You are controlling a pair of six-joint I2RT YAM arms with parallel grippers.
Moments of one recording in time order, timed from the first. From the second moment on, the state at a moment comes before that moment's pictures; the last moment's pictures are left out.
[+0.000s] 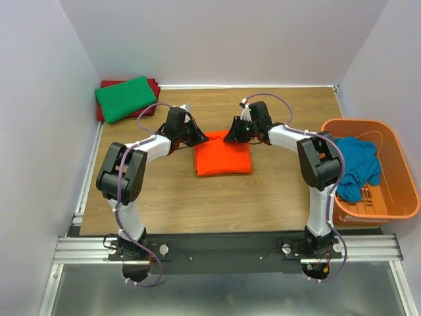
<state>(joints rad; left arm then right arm) -0.35 1.82 1.08 0.11 0.35 -0.77 0.41 2.03 1.32 0.00 -0.46 0.45</state>
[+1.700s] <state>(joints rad) -0.31 2.00 1.27 0.15 0.42 -0.75 0.30 2.09 1.39 0.08 -0.57 0.61</state>
